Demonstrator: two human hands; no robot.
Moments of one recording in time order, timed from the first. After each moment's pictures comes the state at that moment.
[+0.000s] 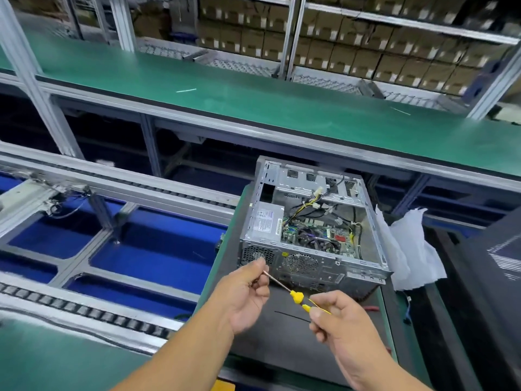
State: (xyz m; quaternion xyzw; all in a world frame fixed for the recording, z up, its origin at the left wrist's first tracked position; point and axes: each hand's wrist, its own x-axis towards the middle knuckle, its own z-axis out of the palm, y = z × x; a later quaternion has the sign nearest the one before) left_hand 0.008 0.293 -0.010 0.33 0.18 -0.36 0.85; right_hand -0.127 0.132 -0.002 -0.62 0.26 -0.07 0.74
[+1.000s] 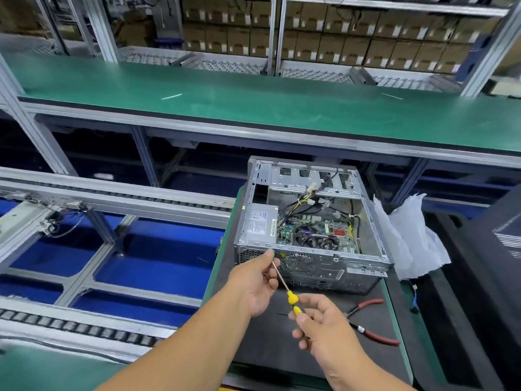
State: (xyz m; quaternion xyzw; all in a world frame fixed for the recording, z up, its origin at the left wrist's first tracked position) left_hand 0.037 0.246 -0.018 0.45 0.21 -0.37 0.79; right_hand -0.113 0.151 -0.036 -0.62 0.31 -0.04 0.72
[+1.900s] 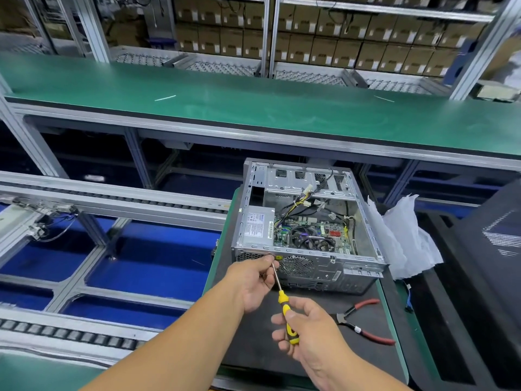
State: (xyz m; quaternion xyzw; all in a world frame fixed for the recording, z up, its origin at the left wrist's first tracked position) left_hand 0.055 0.245 -0.021 0.46 0.19 -0.40 0.77; right_hand -0.097 0.176 -0.011 -0.54 0.37 0.01 0.76
